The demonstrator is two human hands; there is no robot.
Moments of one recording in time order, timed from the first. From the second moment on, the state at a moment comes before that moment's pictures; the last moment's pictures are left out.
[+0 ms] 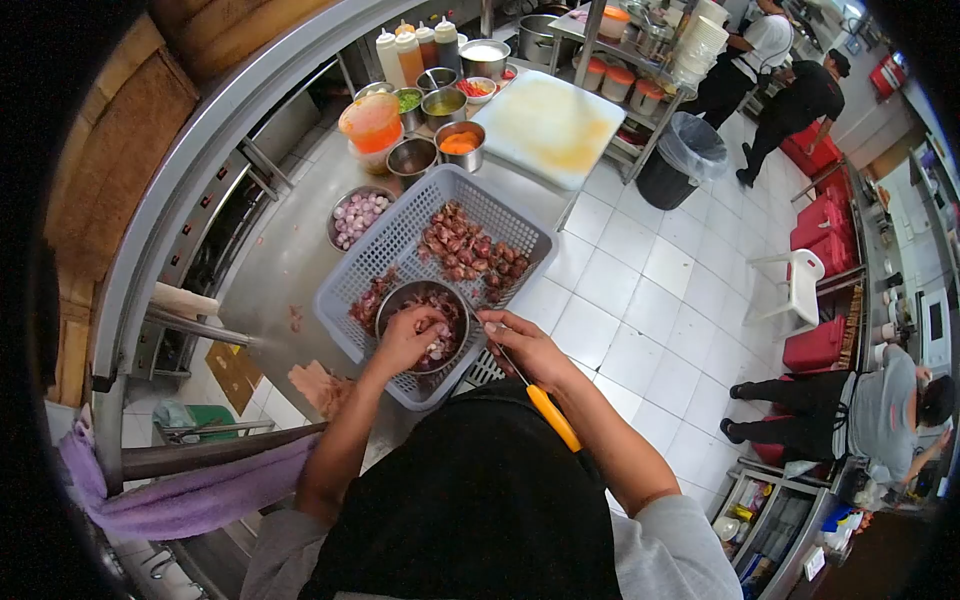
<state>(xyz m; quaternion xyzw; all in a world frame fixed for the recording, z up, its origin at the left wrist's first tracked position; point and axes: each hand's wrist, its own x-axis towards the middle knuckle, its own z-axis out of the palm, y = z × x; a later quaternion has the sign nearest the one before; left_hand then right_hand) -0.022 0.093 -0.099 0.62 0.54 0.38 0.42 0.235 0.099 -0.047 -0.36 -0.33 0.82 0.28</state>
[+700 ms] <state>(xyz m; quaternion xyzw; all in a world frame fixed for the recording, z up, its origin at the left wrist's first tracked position) -0.084 0.158 -0.083 0.52 0.69 0.46 0.21 0.234 0.096 -0.045 -0.39 -0.32 0.82 0.28</state>
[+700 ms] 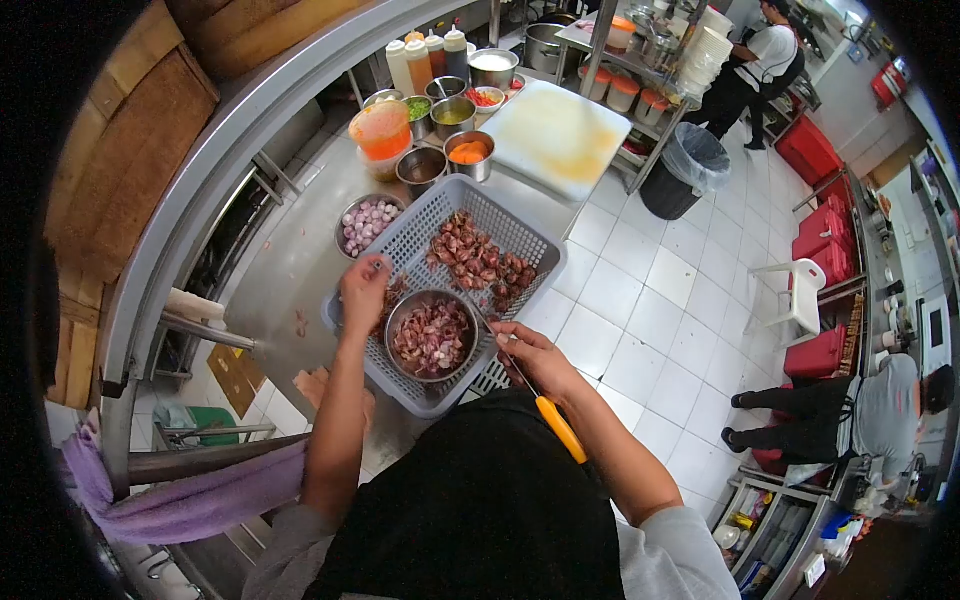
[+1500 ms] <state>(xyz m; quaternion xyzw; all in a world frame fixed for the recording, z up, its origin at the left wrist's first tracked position) -0.025 0.075 -0.012 0.32 0.35 0.66 0.58 0.205 0.090 0.012 -0.32 -0.46 0.78 0.29</state>
